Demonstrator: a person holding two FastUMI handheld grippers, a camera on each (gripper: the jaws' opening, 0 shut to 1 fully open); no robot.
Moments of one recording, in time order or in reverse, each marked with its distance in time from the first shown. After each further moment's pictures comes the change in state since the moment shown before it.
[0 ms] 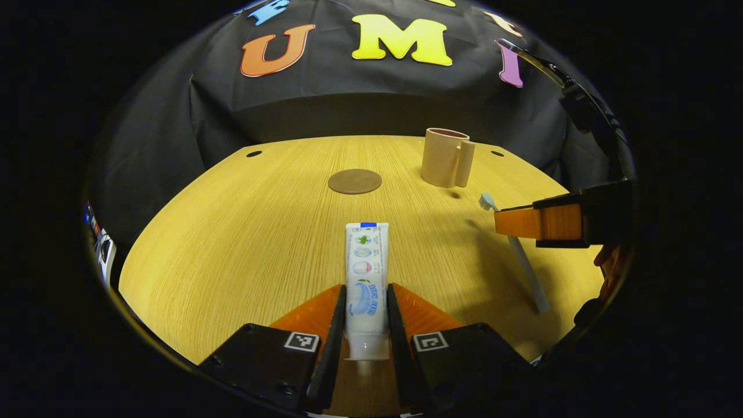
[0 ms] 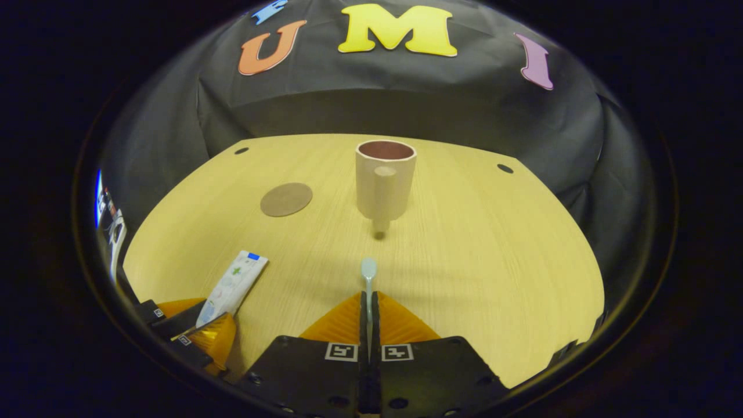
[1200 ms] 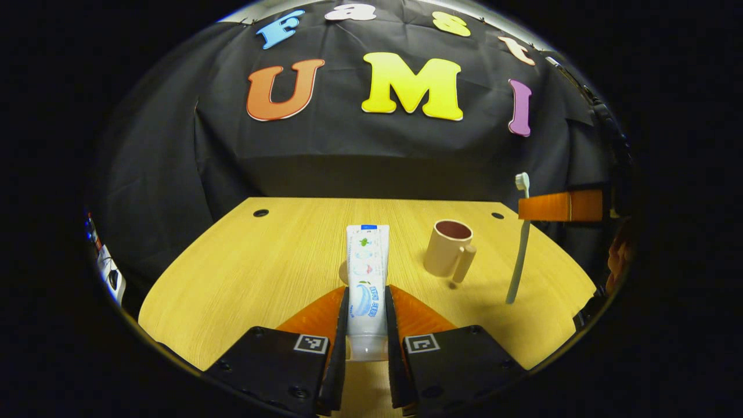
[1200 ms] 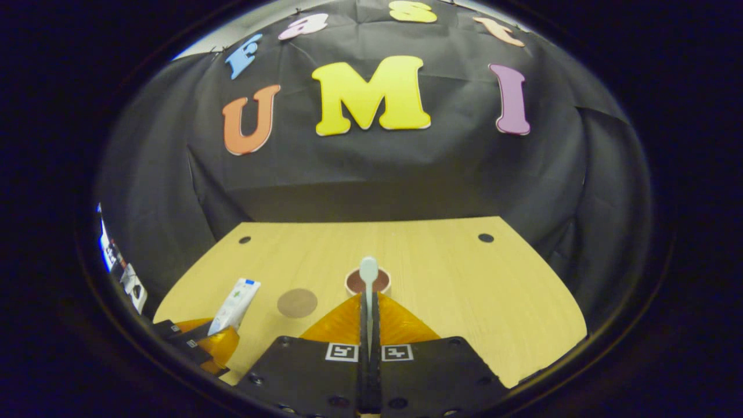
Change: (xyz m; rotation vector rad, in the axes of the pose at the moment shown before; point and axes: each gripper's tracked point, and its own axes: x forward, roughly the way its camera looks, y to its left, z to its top) left arm -0.028 0.024 0.163 -0.033 -0.247 0.011; right arm -0.079 -0.026 0.194 0.124 -0.342 0.033
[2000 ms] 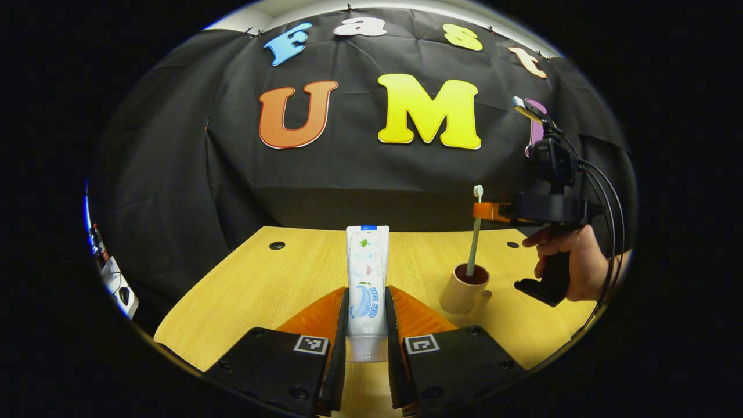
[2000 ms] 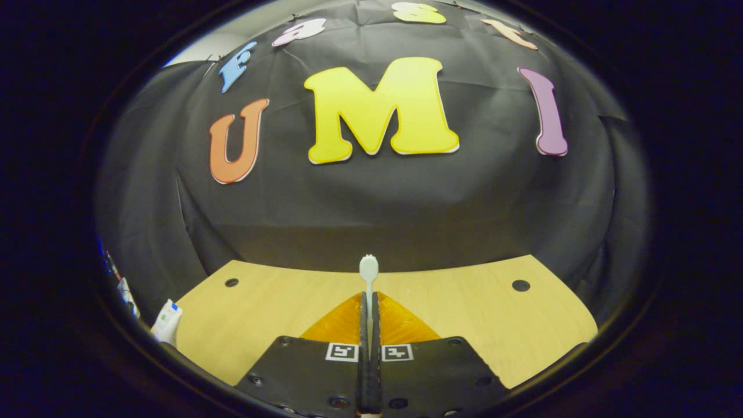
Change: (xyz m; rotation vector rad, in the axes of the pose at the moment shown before) left arm 0.011 0.029 0.051 0.002 -0.072 0.081; right arm 0.153 0.010 0.041 -0.004 -0.093 0.047
